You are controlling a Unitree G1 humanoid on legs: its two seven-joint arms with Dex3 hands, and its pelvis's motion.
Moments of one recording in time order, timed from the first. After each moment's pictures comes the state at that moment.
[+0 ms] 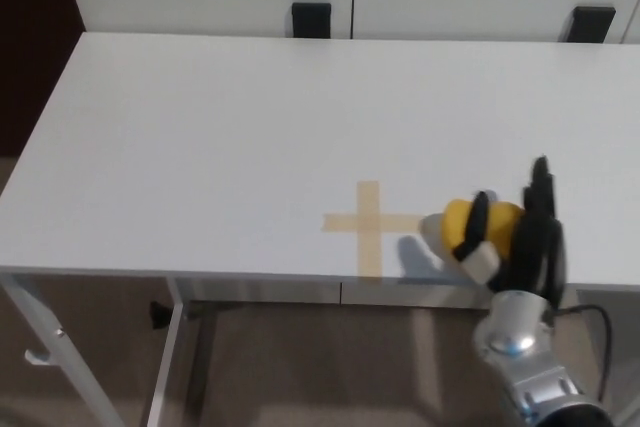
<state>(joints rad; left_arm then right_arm) -0.13 0.54 -0.04 1.31 0.19 -0.04 -0.01 -0.60 0.02 0.05 0.95 -0.22 -0.17 -0.65</state>
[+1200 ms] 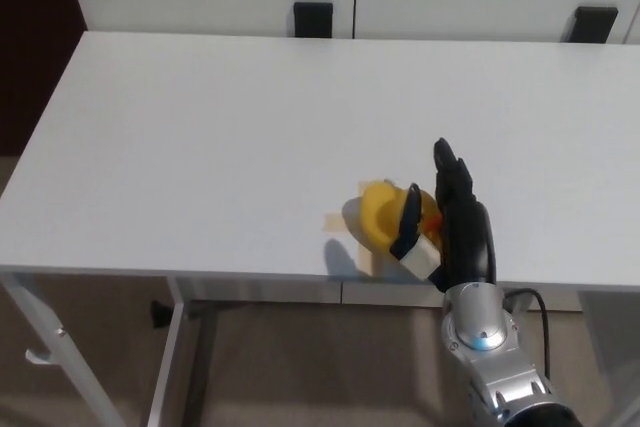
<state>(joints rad) -0.13 0.54 -0.06 1.30 0.20 -0.04 -0.01 -0.59 0.09 0.04 0.92 -0.11 -0.27 -0.30</state>
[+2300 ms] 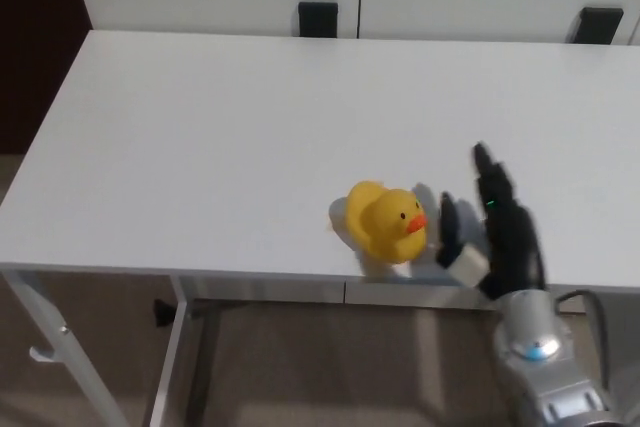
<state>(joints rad) -0.12 0.54 -0.06 1.31 0.19 -0.04 -0.01 -0.48 -0.04 0.05 0.73 -0.17 -0.18 -0.28</state>
